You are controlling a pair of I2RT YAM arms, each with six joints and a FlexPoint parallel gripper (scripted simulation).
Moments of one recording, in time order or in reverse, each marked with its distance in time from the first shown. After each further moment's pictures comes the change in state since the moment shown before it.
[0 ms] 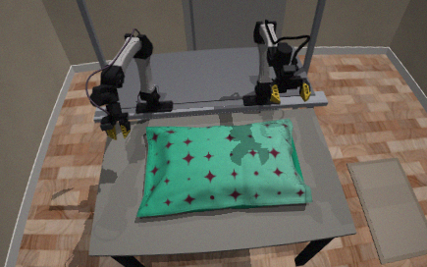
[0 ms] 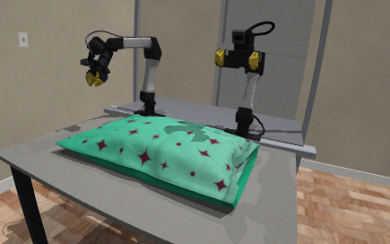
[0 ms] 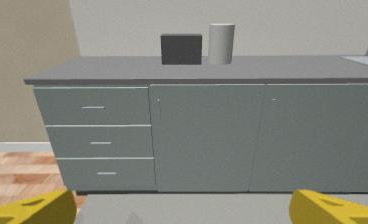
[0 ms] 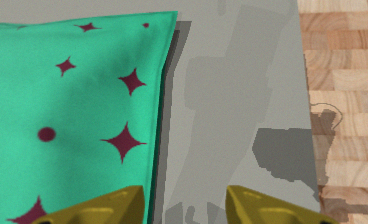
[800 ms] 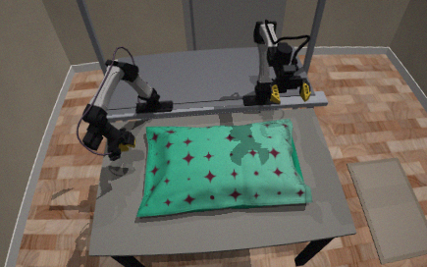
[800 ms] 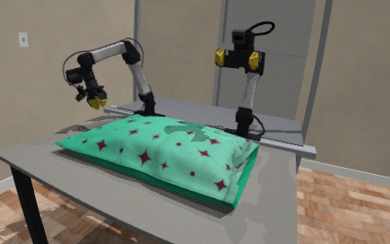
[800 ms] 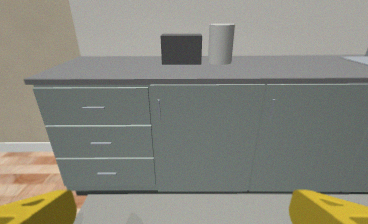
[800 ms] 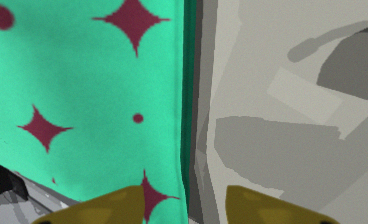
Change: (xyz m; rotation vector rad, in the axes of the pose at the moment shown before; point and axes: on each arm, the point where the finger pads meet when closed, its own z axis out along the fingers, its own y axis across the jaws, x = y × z) left arm 0.000 0.000 0.000 0.000 0.000 0.000; right arm 0.093 0.001 0.070 -0.390 0.617 0.184
